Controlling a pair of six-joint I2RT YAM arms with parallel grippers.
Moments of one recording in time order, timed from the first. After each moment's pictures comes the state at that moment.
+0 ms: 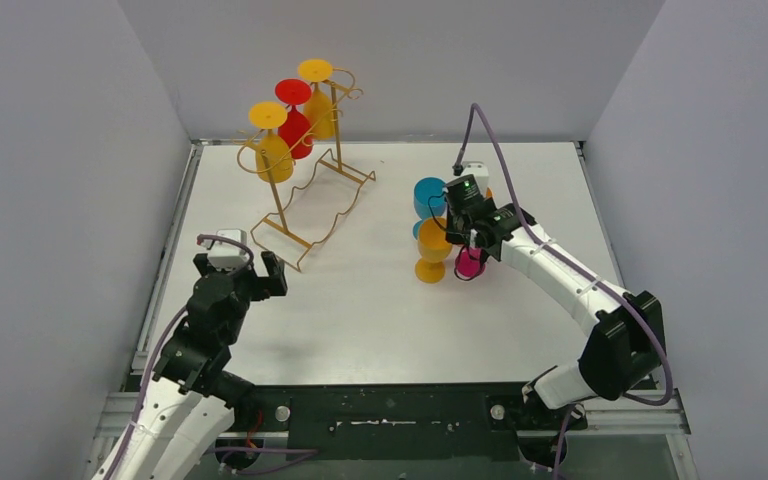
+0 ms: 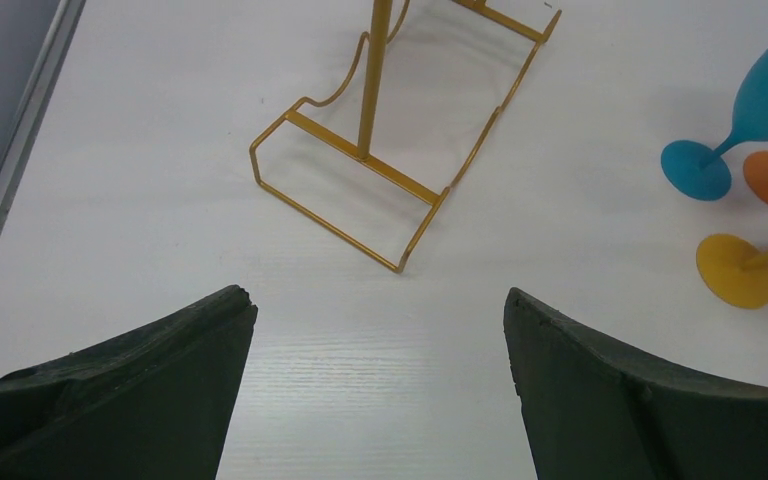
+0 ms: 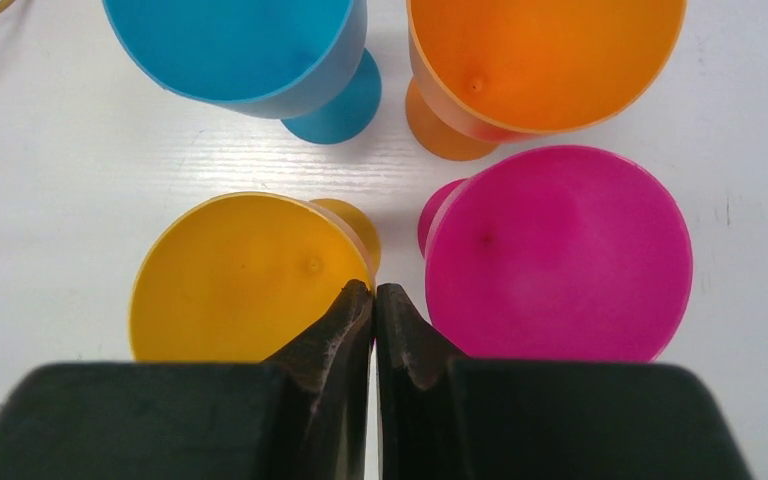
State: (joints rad) left arm -0.42 0.49 0.55 -0.35 -0.34 -0.23; right arm 0.56 1.46 1.23 -0.65 0.34 0.43
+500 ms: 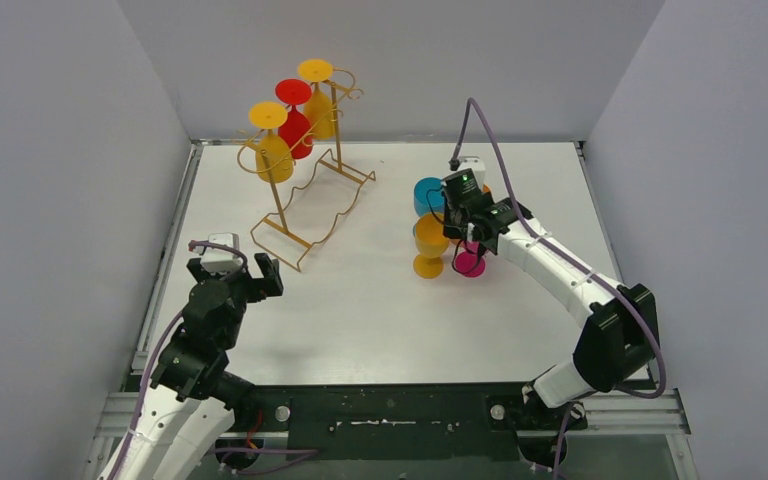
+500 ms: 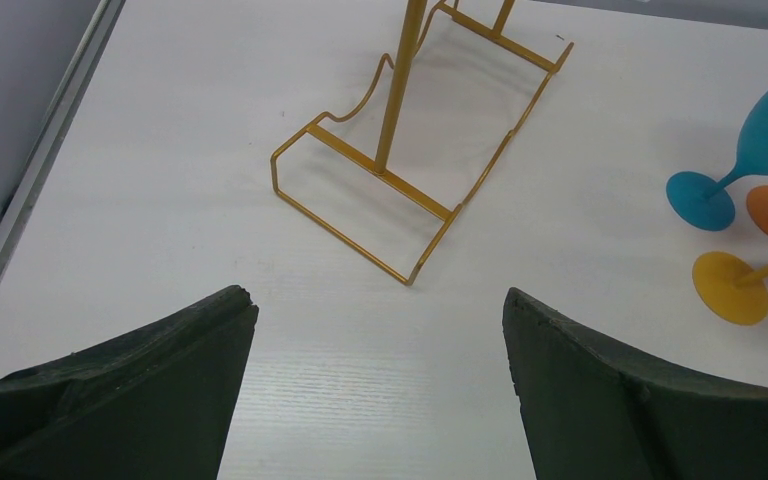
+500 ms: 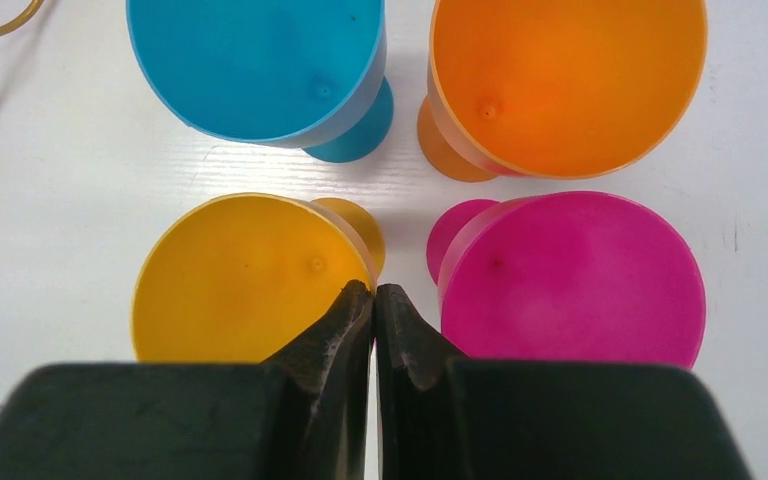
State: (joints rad) left arm -0.42 0.41 0.53 -0.34 -0.40 -0.25; right arm 0.54 1.51 1.26 -0.62 0.31 0.40
